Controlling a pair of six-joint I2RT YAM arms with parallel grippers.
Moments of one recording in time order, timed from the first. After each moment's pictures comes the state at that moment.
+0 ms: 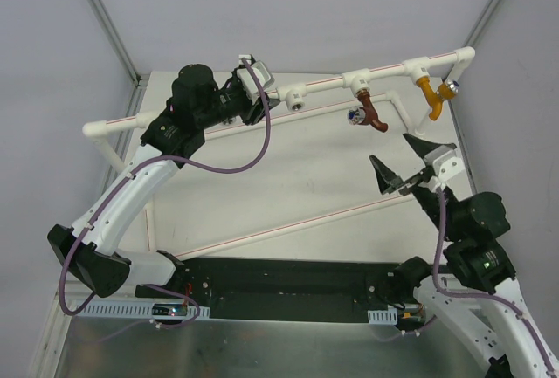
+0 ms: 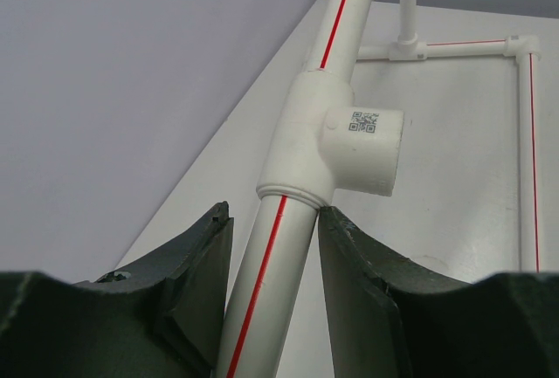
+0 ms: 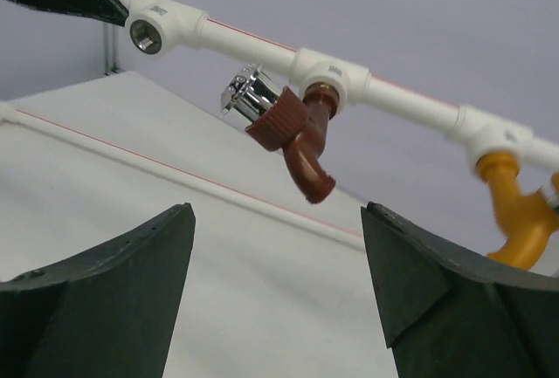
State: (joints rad) left arm -0.56 1.31 1.42 -0.34 0.41 0.36; right arm 0.54 0.40 0.81 -0.24 -0.02 -0.17
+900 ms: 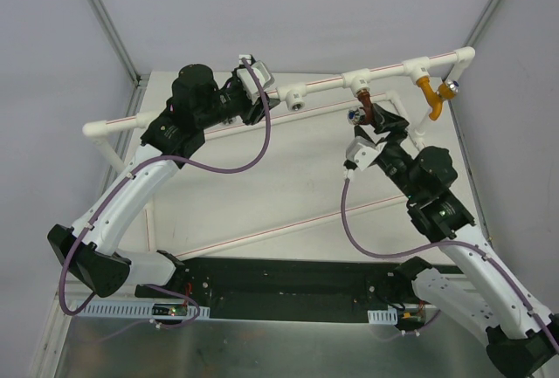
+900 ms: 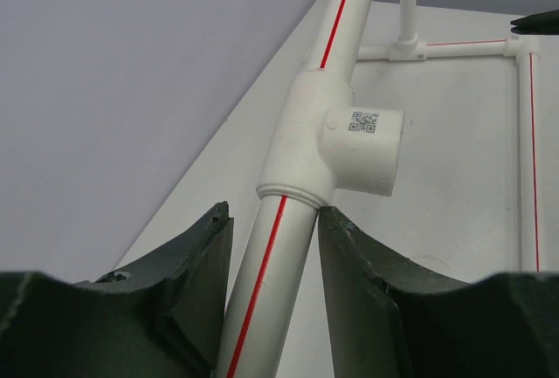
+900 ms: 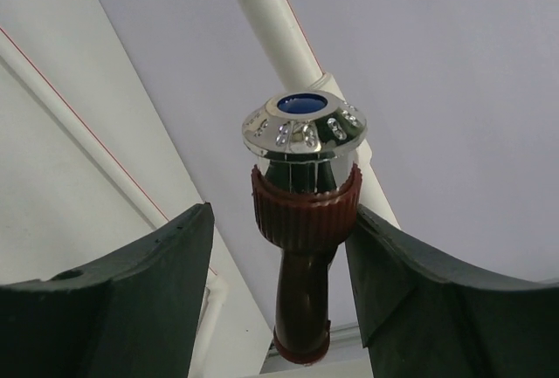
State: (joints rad) left arm -0.56 1.31 1.42 -0.34 0.41 0.36; right arm 0.55 0.76 0.82 0.00 -0.10 -1.04
